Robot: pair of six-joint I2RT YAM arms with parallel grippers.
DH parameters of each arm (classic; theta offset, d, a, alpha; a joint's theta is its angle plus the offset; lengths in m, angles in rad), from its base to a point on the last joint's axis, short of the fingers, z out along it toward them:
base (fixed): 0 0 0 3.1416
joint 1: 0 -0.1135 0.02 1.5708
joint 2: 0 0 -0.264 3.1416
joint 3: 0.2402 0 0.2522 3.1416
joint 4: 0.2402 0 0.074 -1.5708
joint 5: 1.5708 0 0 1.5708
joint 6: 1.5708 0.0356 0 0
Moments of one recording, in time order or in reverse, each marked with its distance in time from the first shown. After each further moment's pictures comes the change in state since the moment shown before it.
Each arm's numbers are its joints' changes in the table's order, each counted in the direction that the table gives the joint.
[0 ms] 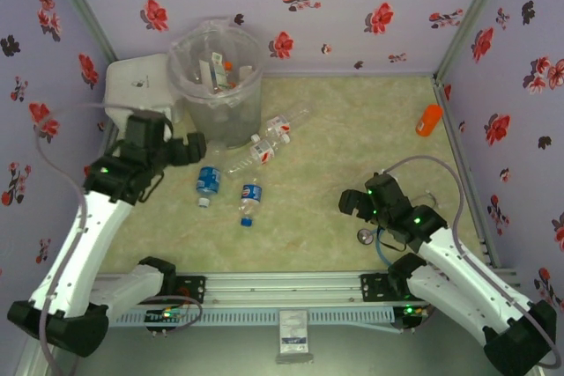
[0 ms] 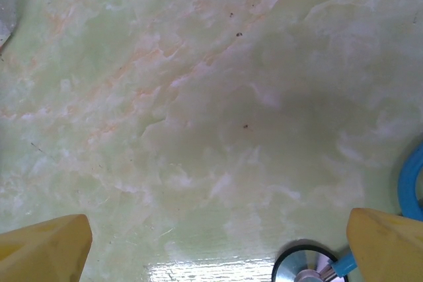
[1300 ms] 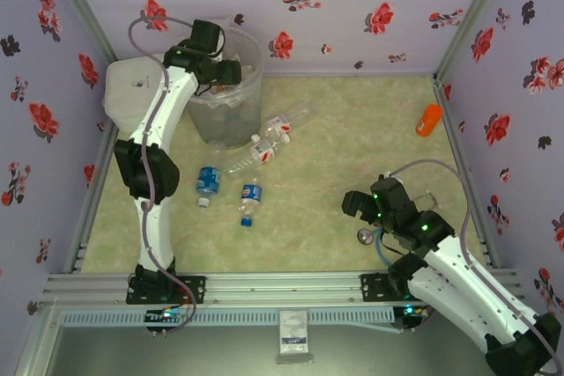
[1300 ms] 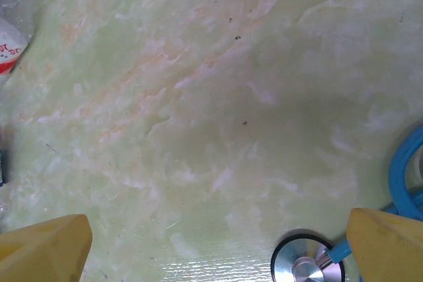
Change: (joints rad) left arm -0.053 1.138 1.176 0.128 0.120 0.135; right arm 0.000 -0.085 0.000 0.053 0.001 0.022
